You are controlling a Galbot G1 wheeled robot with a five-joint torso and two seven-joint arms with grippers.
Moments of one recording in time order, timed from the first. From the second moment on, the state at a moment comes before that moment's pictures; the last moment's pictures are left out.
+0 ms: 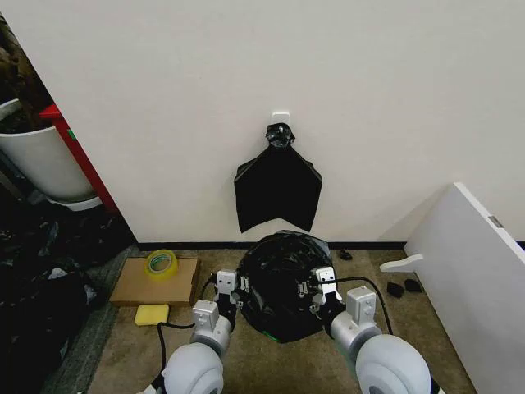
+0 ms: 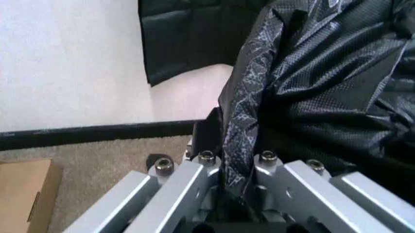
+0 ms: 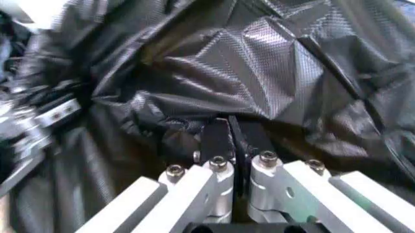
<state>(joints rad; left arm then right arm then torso) 1.32 -1.07 0.05 -2.10 -0.48 0.16 -0.45 -1.34 1.12 0.09 2.28 0.63 -0.62 0.44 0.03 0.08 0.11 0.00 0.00</state>
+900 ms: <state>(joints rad) 1.32 -1.05 0.05 -2.10 -0.45 0.14 -0.44 -1.32 1.11 0.02 2.26 0.41 -0.67 0.41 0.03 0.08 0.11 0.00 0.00</state>
